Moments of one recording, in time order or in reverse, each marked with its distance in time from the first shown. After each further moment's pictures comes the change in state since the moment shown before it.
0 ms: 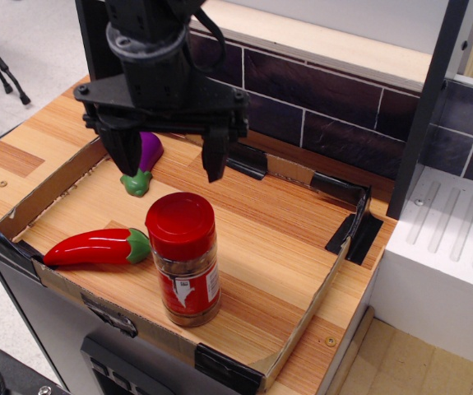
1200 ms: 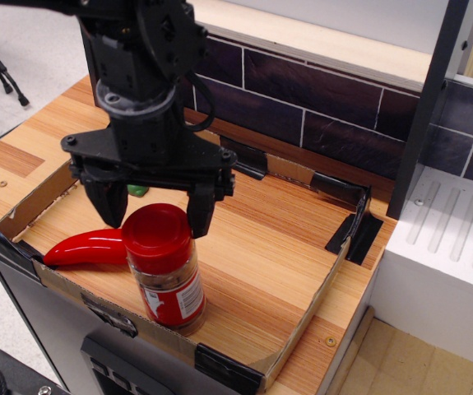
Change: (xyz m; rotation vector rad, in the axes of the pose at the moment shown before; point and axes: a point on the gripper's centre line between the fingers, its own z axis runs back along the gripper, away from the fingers) arm -0.032 0.010 -0.014 0.028 0.083 -0.027
